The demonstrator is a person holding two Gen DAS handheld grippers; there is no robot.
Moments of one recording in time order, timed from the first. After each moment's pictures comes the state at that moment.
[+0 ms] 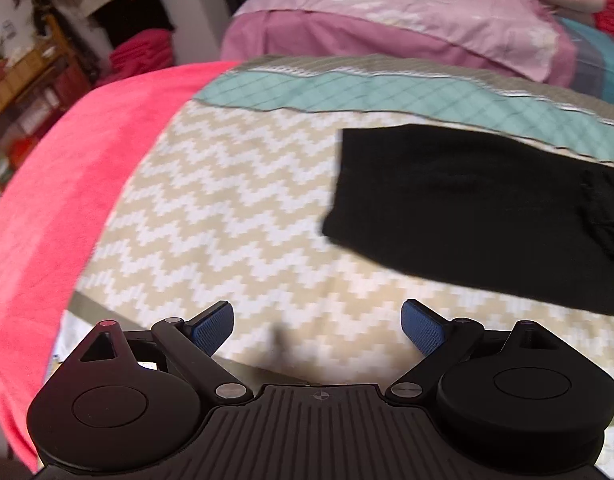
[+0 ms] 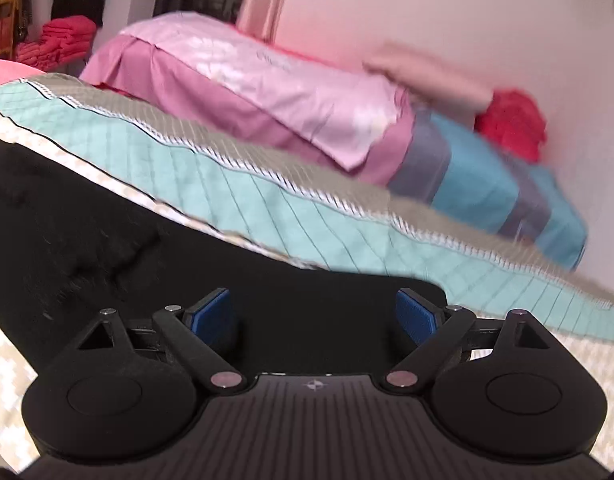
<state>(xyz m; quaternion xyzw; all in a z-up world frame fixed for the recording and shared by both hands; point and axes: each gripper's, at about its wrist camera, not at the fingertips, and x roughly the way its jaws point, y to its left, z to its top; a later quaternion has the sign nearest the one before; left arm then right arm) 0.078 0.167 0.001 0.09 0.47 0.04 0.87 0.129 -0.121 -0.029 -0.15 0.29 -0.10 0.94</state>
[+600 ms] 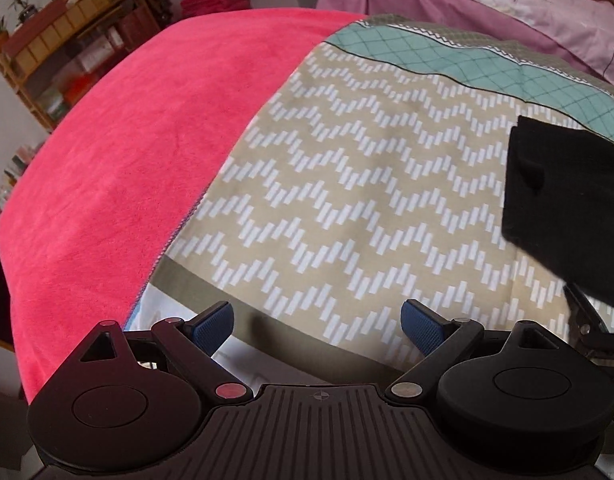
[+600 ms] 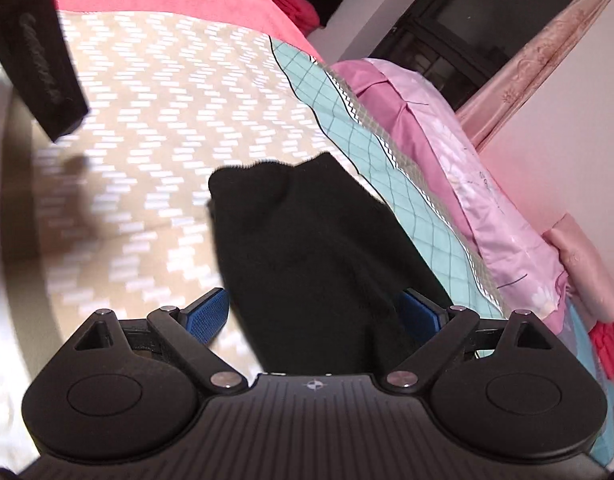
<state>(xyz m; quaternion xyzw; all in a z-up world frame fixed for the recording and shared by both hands) 0.102 0.268 -0.010 0.05 0.51 0.13 0.85 0.166 0.141 -0.096 -0.37 0.24 0.10 0.89</state>
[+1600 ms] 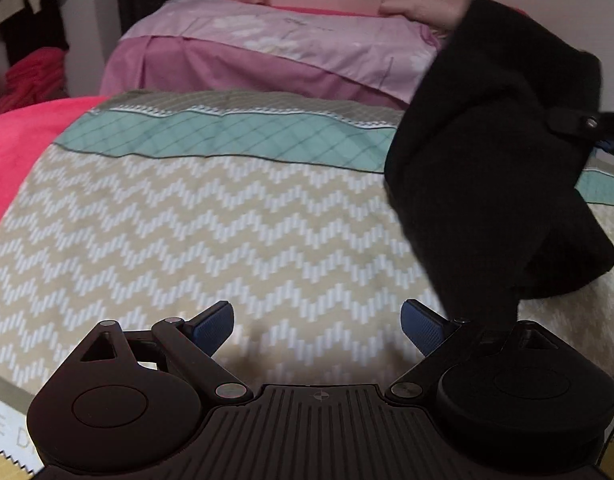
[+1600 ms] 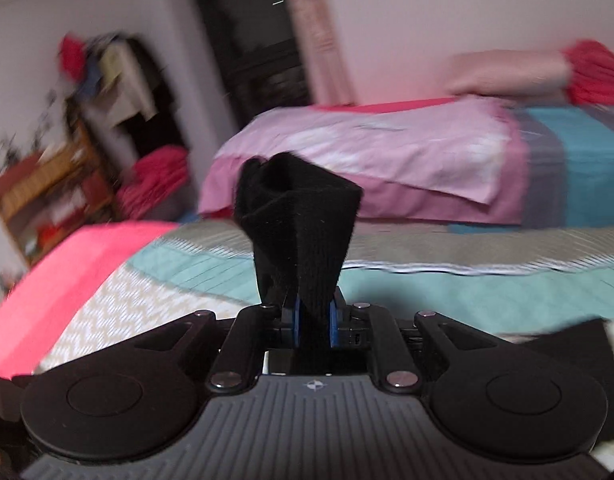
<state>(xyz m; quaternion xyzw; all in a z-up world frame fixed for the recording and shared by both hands) 0.100 0.101 0.025 0.03 0.45 -0.17 0.88 0.104 -0.156 0.046 0.13 0.22 0.03 0.97</state>
